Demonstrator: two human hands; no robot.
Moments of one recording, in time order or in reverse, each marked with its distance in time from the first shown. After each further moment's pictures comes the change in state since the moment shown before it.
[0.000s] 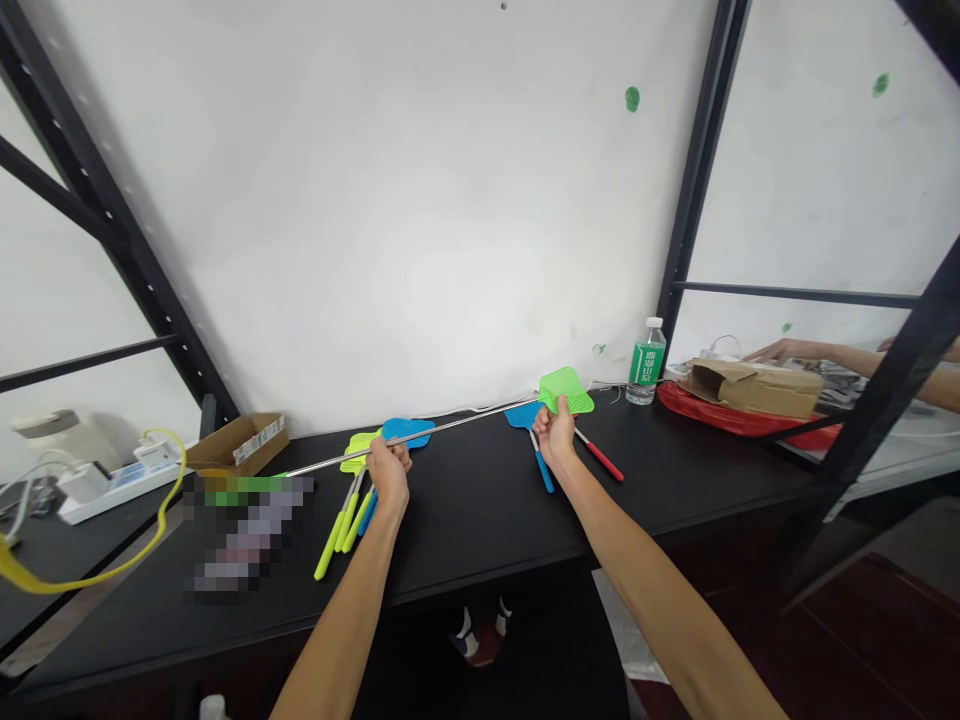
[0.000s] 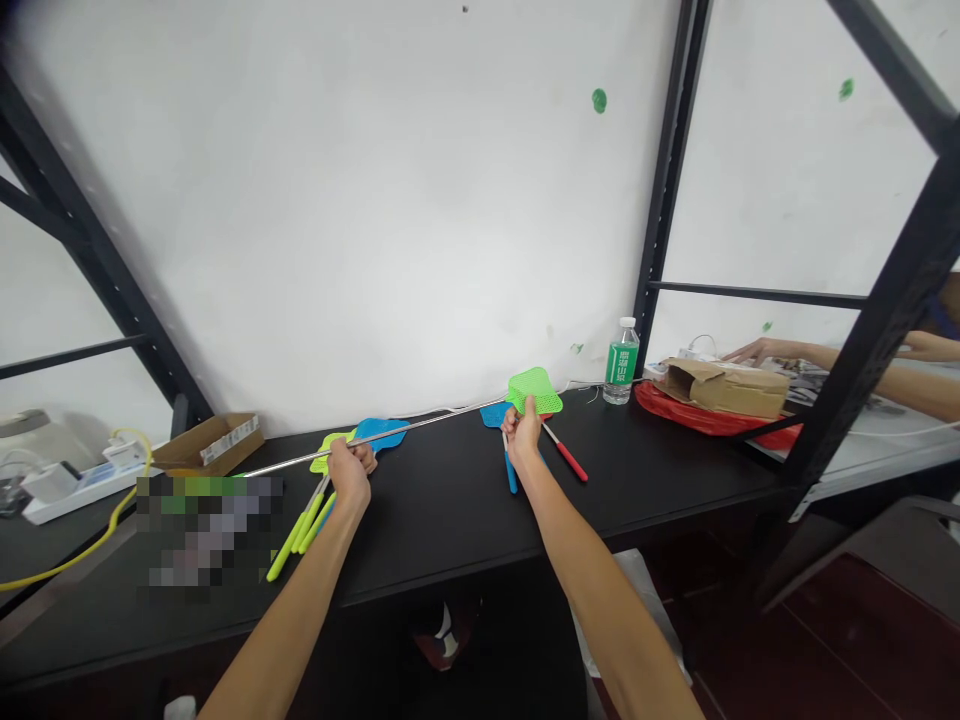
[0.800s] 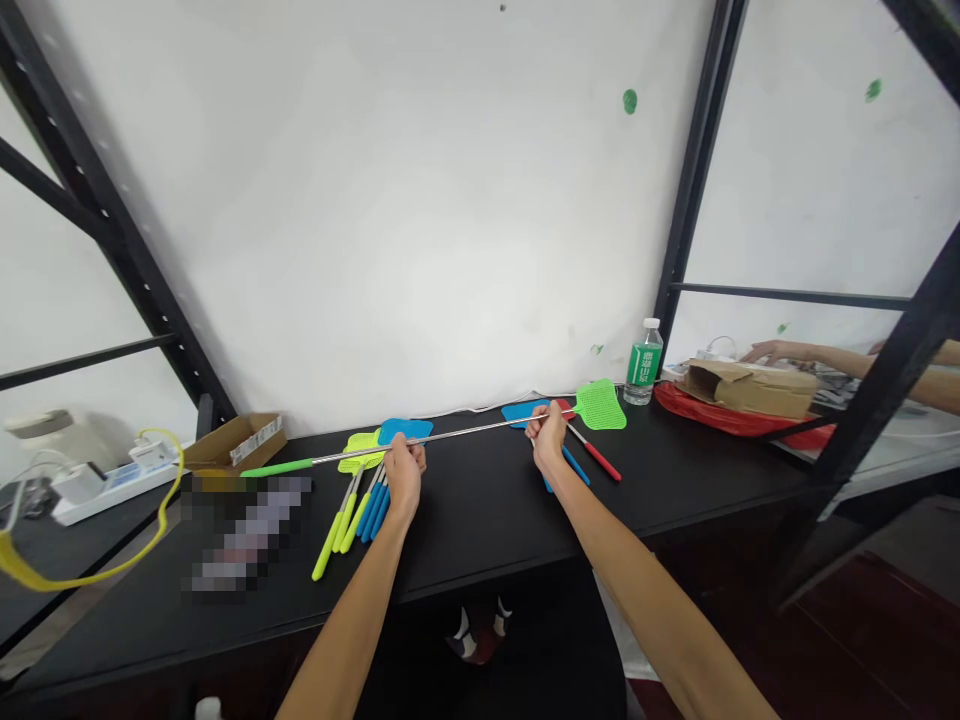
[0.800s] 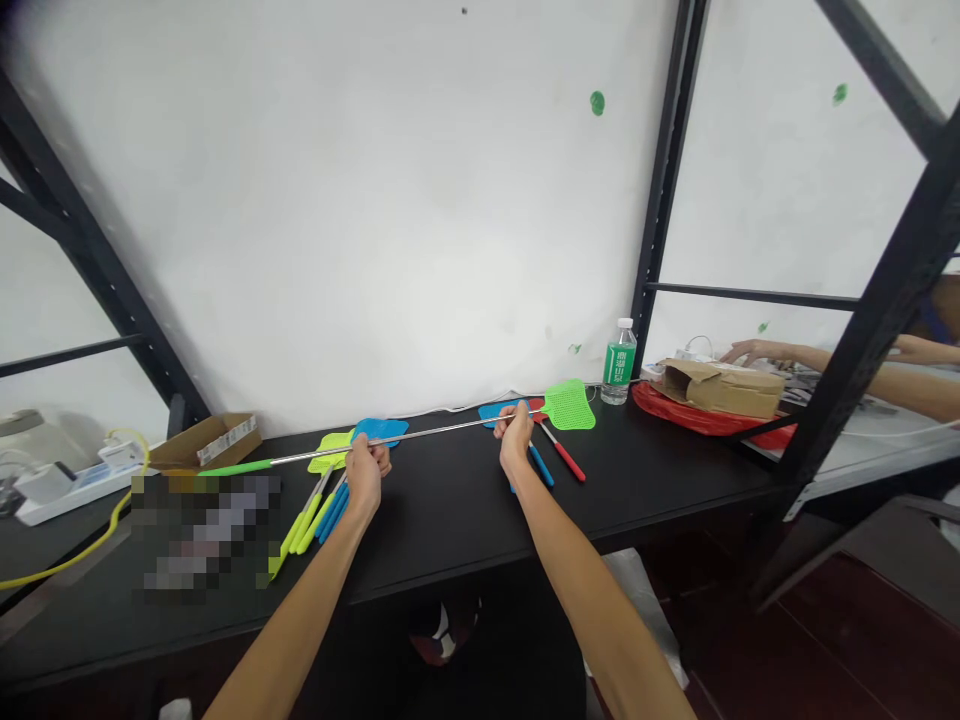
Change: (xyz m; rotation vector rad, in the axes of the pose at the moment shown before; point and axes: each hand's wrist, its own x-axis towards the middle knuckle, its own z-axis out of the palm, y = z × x) left_hand -0.017 -0.005 0.010 0.079 -0.171 -0.028; right_hand 0.000 0.016 0.002 -0.102 0.074 -0.074
